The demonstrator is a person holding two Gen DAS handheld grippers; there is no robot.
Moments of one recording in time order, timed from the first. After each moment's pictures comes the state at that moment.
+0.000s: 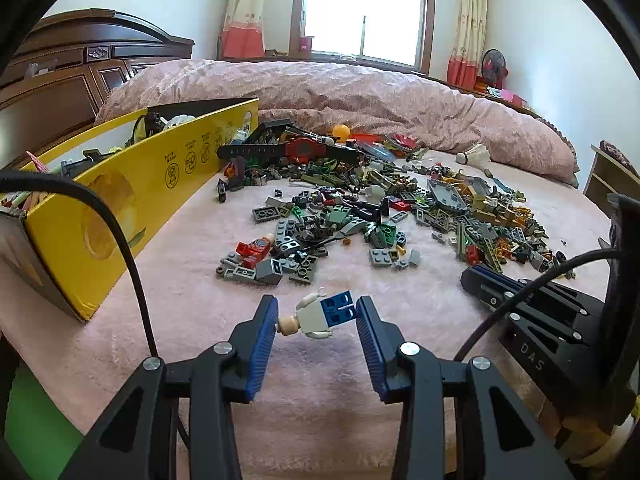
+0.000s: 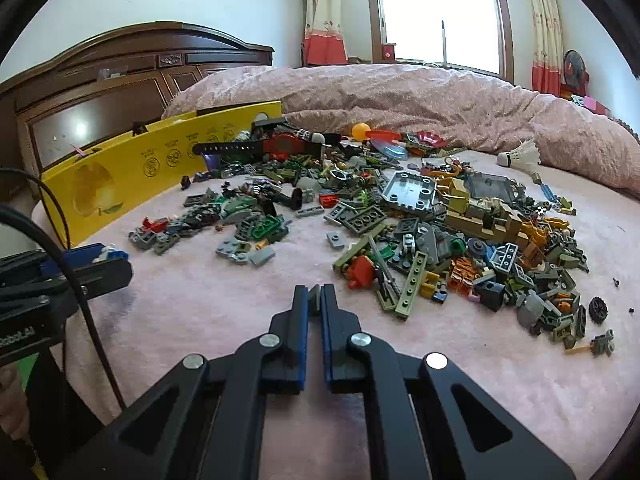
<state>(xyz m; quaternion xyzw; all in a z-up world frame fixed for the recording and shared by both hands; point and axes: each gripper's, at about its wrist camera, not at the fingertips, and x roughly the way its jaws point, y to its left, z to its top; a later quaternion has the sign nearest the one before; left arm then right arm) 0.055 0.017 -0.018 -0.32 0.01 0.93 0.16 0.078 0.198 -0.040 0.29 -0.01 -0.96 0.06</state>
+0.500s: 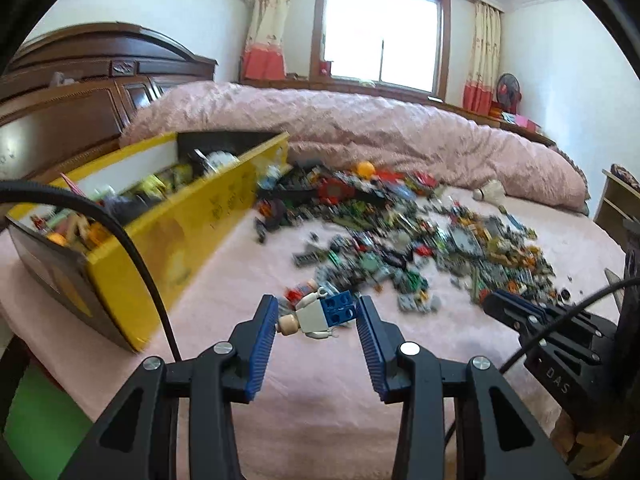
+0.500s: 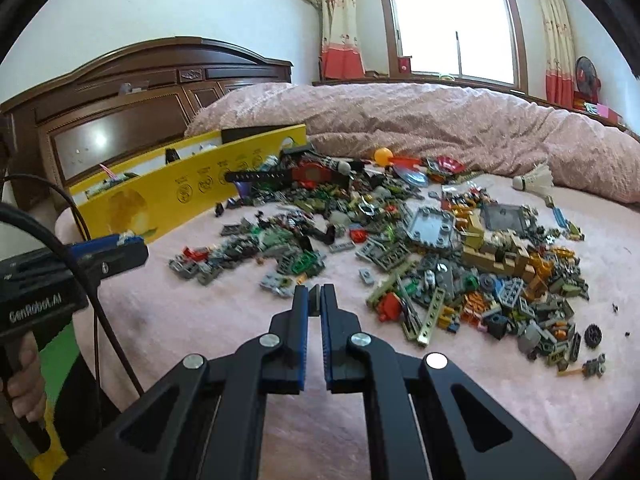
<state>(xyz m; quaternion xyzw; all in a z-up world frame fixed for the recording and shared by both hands) 0.058 -0.014 0.021 -0.27 0.00 0.95 0.12 0.088 0.187 -0.006 0.26 -0.02 -0.96 0.10</state>
